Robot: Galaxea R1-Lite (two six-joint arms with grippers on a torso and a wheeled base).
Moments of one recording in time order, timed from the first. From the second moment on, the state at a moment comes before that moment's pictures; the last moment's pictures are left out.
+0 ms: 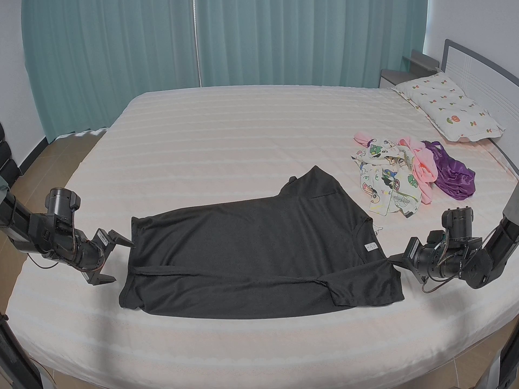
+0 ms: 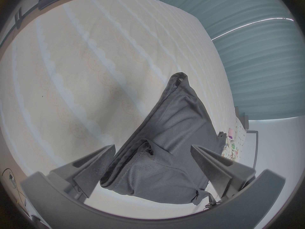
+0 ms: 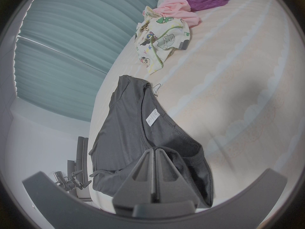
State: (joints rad) left arm 0.15 1.91 -0.85 -0.10 -0.38 -0.83; right arm 0.07 2.00 -0.56 -0.79 0.35 0.76
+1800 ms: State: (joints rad) left arm 0.11 2.01 -0.86 -0.19 -0.31 -0.94; right arm 0.09 2.00 -0.50 -1.00 0.34 0.76
